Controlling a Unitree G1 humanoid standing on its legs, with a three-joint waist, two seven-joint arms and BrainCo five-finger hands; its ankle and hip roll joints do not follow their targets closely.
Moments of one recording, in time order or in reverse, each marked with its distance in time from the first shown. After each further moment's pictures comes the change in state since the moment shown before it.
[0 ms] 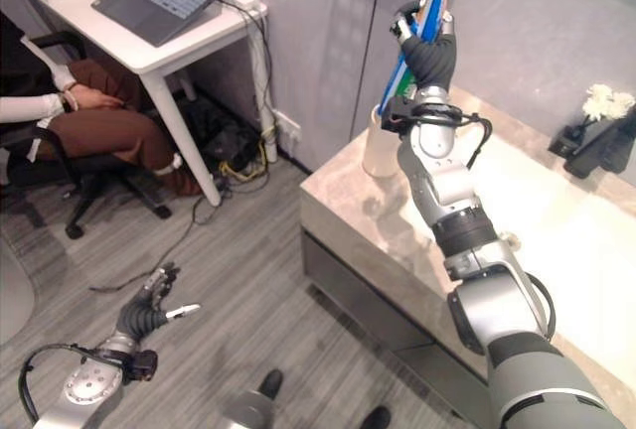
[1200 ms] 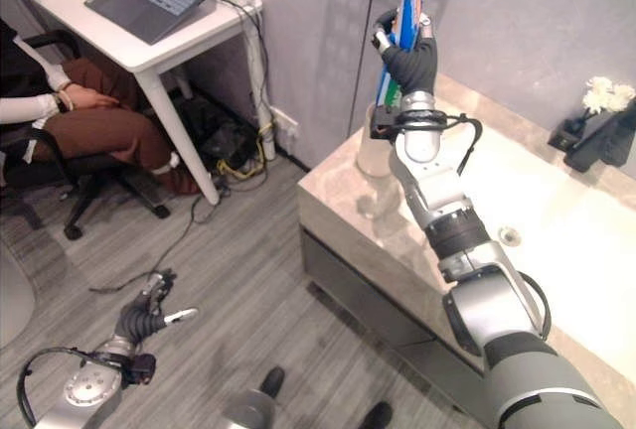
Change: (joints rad) left arm -0.006 -0.002 -0.006 0.053 0.000 0.000 0.000; right arm 0.000 0.017 0.038 0.004 -0.146 0.016 -0.002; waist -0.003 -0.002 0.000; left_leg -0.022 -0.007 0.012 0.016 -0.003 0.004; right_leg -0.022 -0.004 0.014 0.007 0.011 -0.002
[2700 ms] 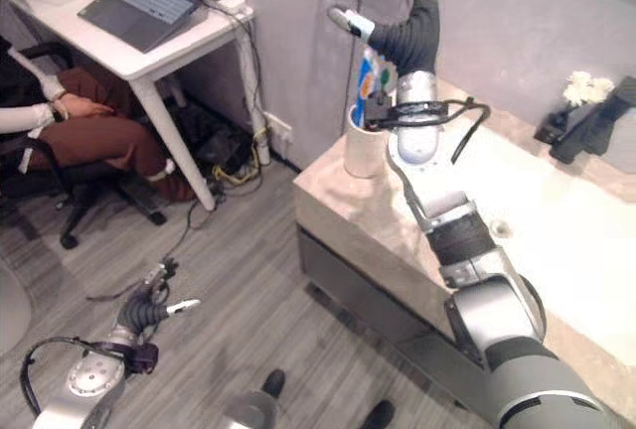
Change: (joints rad) left arm -0.035 0.000 0.008 -0.020 0.044 -0.001 0.008; right arm 0.070 -0.034 -0.065 -0.371 -0.329 0.013 -0.068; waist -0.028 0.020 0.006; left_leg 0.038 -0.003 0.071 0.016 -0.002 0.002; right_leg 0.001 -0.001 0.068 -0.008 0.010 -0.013
